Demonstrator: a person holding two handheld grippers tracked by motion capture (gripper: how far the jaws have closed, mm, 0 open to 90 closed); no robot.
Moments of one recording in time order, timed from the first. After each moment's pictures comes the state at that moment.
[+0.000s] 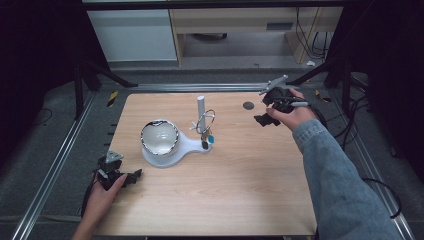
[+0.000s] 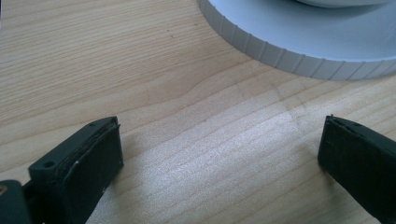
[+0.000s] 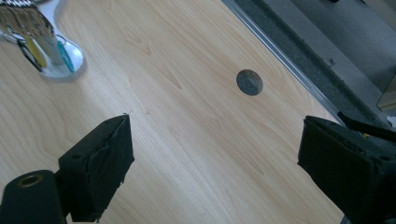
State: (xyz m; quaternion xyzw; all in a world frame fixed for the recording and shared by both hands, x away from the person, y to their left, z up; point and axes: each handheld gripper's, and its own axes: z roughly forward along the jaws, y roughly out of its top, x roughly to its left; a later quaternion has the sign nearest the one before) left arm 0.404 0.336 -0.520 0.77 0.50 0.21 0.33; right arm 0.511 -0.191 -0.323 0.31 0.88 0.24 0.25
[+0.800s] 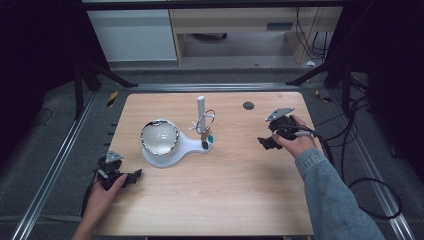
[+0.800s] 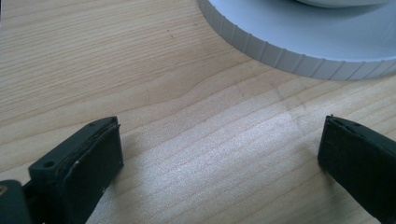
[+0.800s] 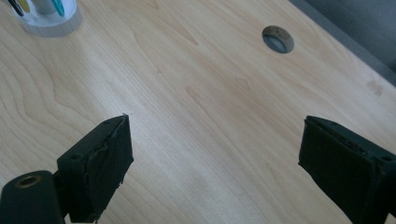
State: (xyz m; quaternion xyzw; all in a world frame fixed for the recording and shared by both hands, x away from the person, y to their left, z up) left arm 0.404 0.336 -0.520 0.77 0.50 0.21 0.33; right arm 0.485 -0.217 -0.407 0.33 0.87 0.27 0.24
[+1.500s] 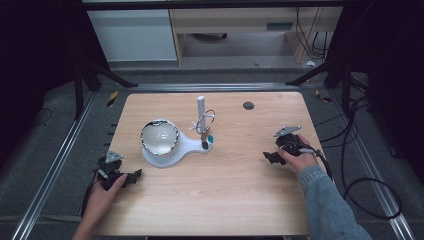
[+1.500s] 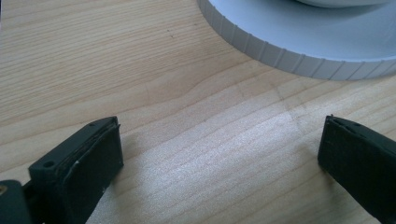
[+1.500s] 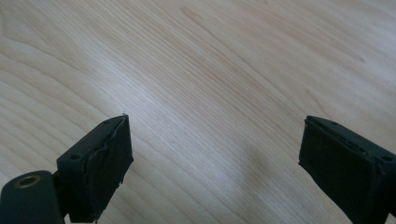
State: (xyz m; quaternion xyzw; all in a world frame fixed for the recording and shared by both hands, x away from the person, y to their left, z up) left arm 0.404 0.336 -0.520 0.77 0.50 0.21 0.33; right arm 0.476 -0.252 -0.477 0.40 0.85 0.28 0.20
